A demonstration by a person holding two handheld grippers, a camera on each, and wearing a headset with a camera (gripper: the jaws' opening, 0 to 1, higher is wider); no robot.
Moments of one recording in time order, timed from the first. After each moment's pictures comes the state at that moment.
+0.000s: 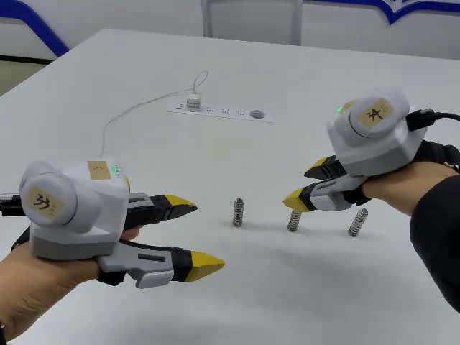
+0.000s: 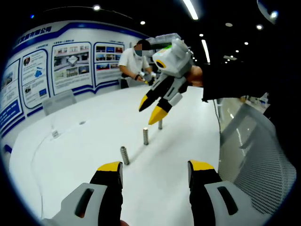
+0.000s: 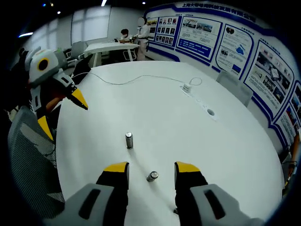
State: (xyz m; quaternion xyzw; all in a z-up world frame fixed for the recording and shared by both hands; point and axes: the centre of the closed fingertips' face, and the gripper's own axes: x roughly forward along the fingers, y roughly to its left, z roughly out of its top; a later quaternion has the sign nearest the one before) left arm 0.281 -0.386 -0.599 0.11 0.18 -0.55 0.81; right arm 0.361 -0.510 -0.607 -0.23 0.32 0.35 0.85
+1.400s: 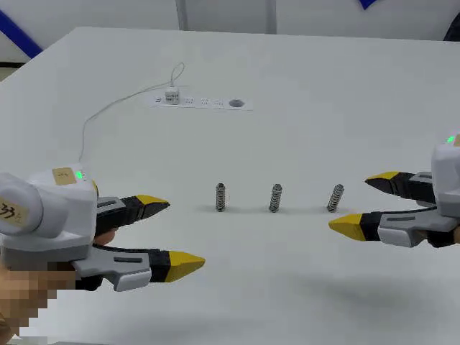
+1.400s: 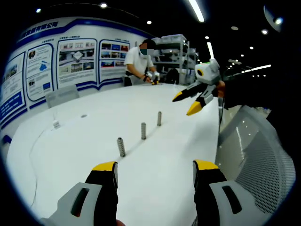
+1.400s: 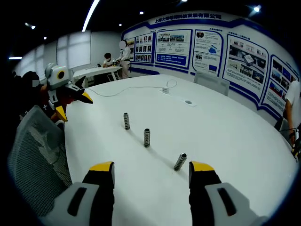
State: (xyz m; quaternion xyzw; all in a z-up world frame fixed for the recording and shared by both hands) left arm 0.263 -0.377 -0.609 0.09 0.19 -0.54 0.82; right arm 0.278 -0.598 -0.614 -0.12 0.26 0.30 0.91
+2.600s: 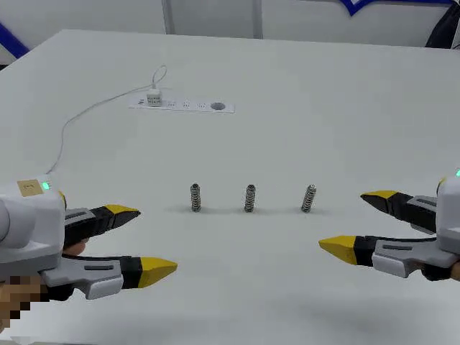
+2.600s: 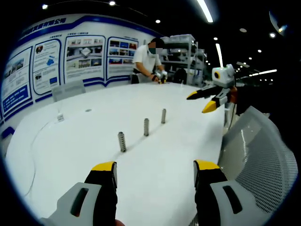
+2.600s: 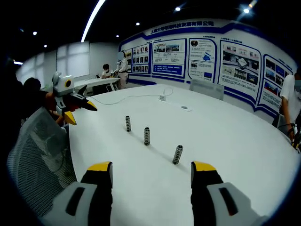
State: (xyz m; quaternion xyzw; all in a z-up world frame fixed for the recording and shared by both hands) left arm 0.260 -0.380 -0.618 0.08 0.20 -0.51 0.83; right arm 0.254 -0.616 -0.608 -0.10 0.22 0.29 0.93
